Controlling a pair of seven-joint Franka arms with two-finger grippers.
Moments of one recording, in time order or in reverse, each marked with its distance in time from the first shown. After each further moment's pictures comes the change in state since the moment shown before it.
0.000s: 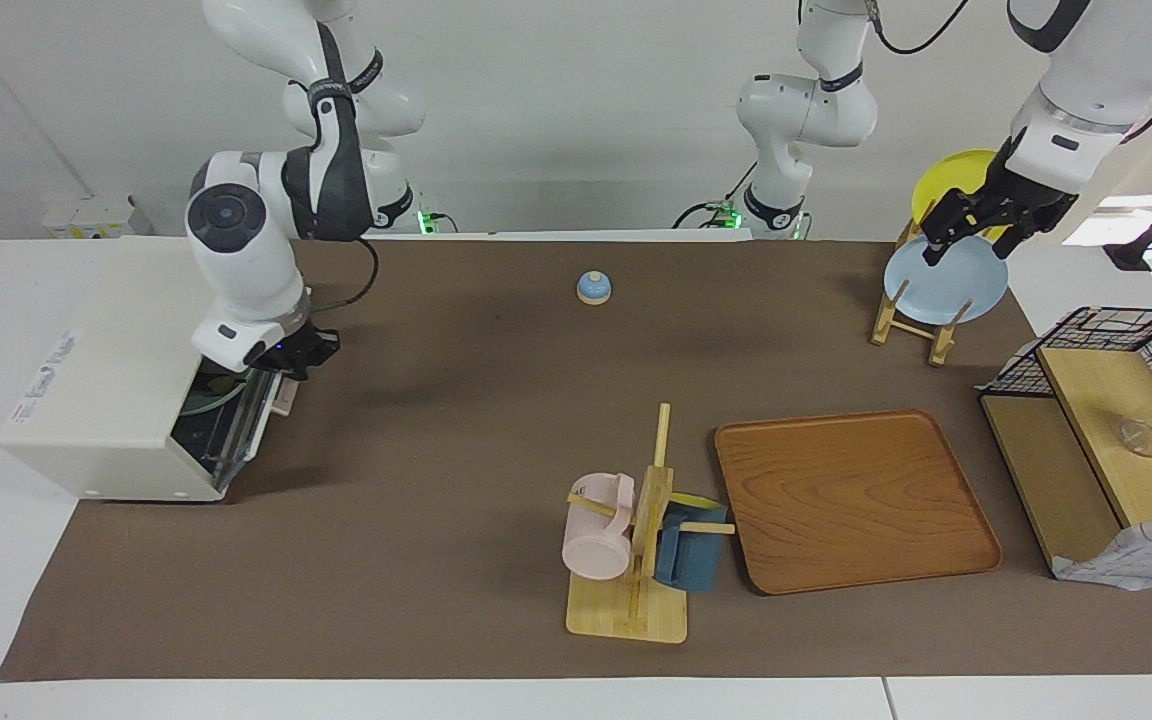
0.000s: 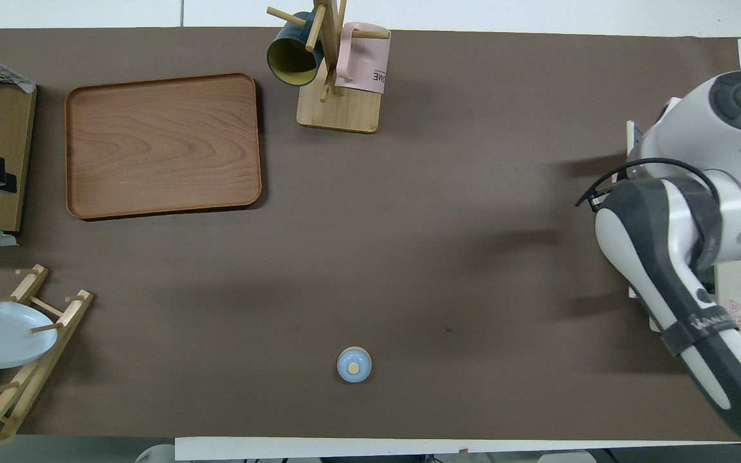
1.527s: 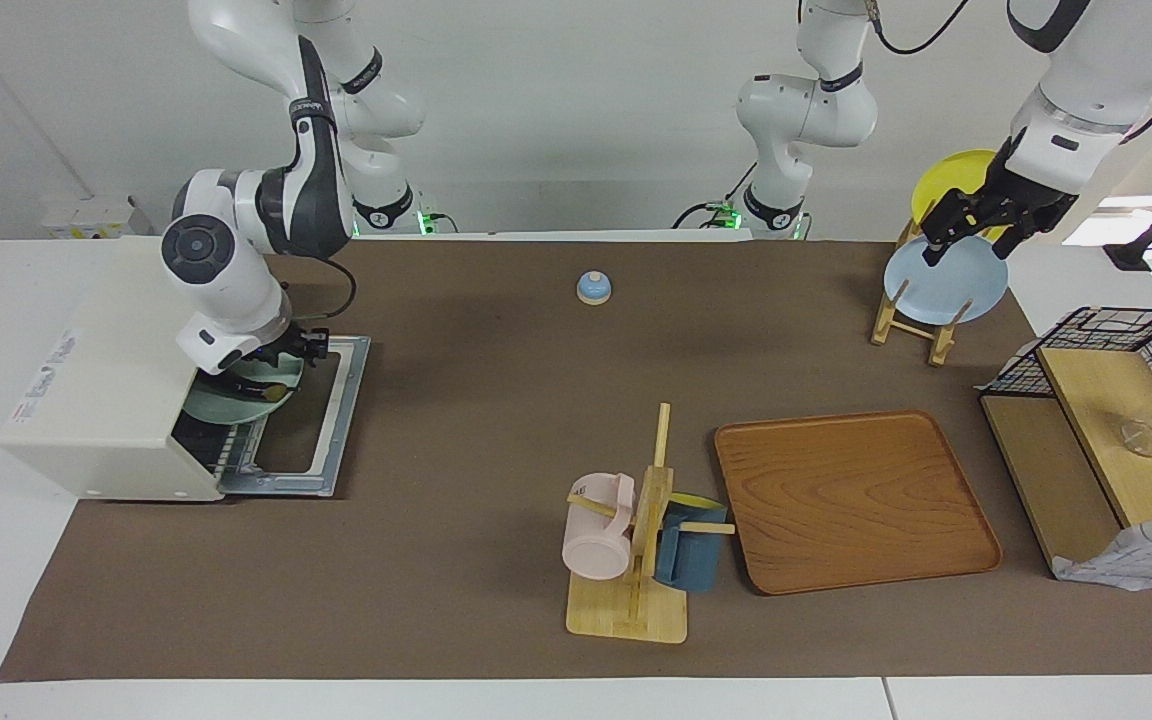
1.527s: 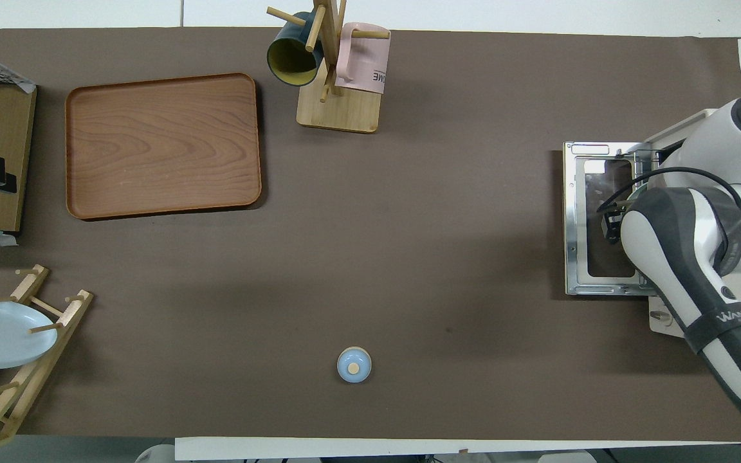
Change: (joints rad) left arm 0.000 0.000 0.000 0.000 0.000 0.000 0.000; right arm -0.095 -0.048 -0.022 -0.126 0.030 -0.021 0.061
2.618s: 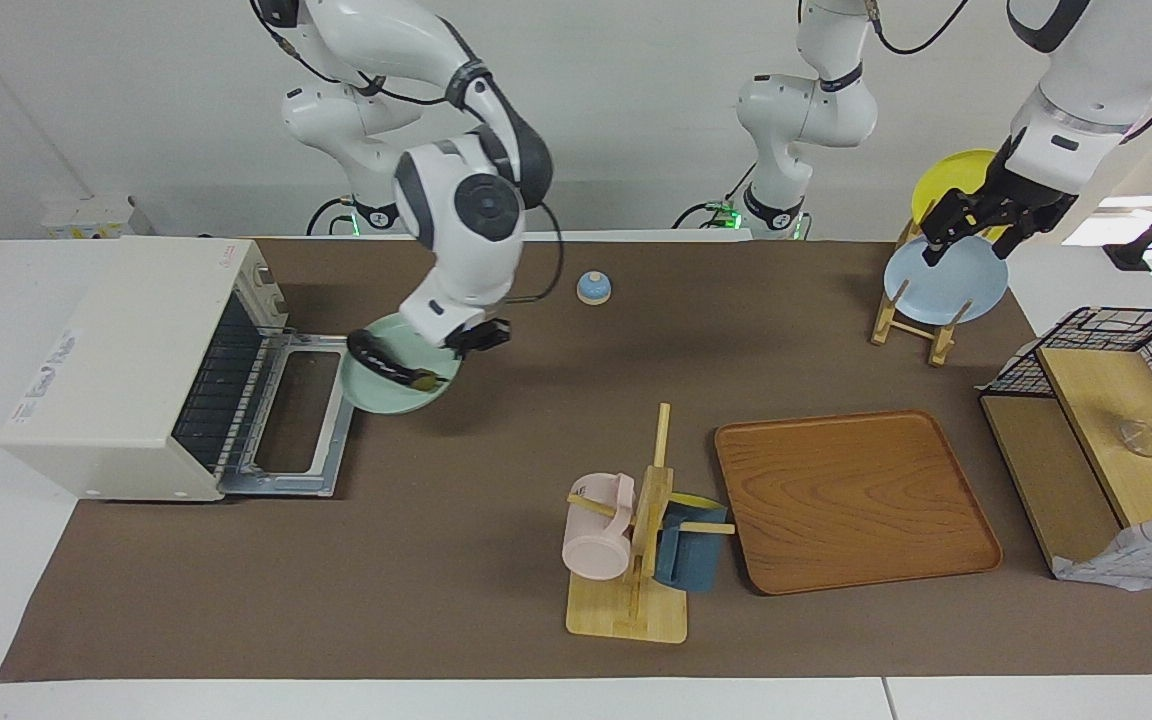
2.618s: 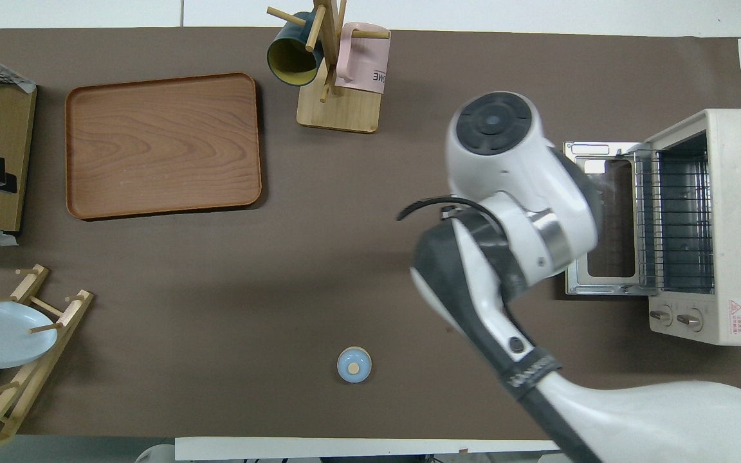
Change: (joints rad) left arm 0.000 0.000 0.000 0.000 0.000 0.000 0.000; right arm 0.609 0.298 0.023 0.551 0.049 -0.244 0.675
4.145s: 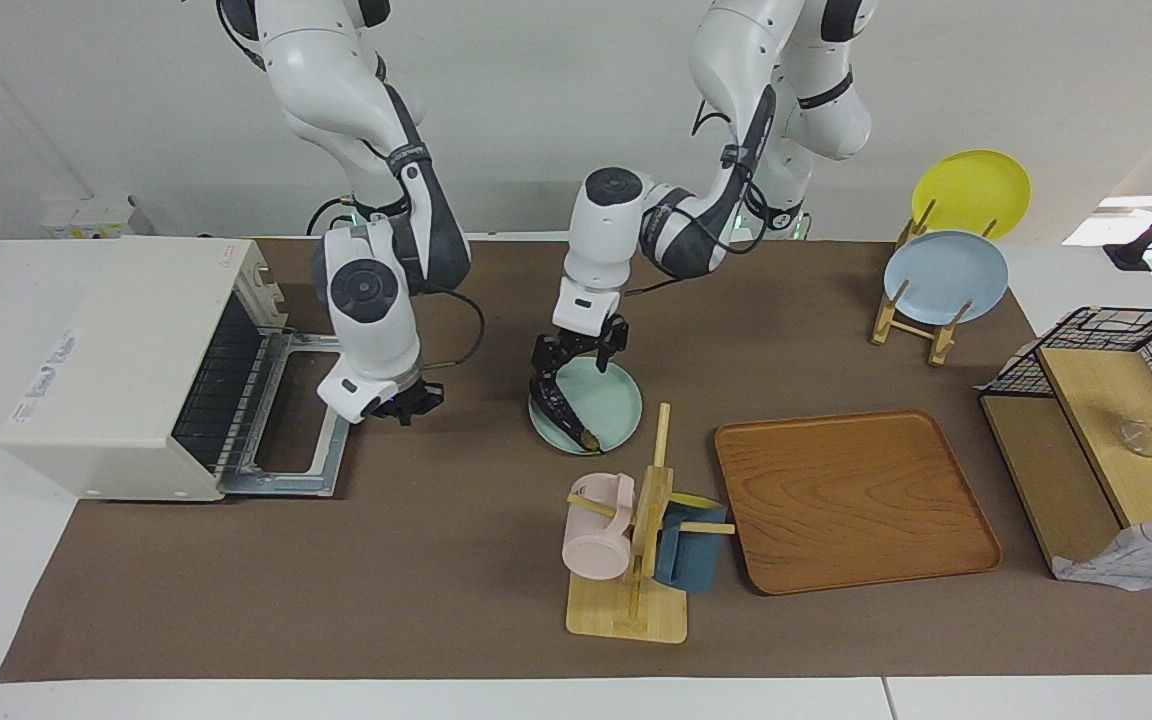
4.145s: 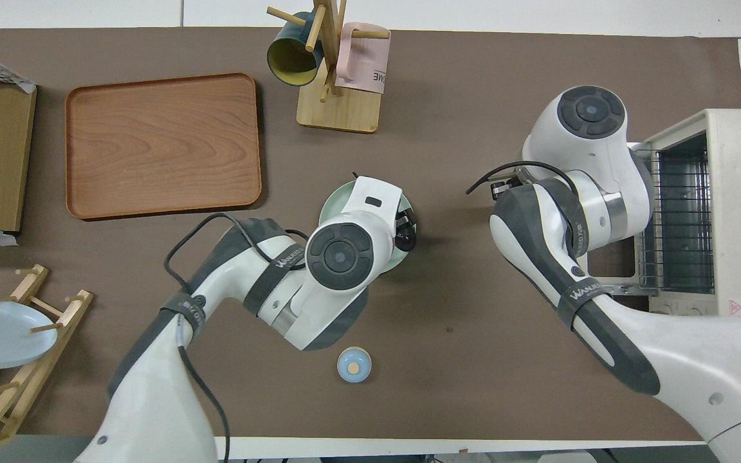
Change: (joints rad) left arm -0.565 0.473 -0.192 -0.249 -0.076 0.955 -1.073; right arm -0.382 -0.093 -0.029 -0.410 -0.094 0.405 -0.520
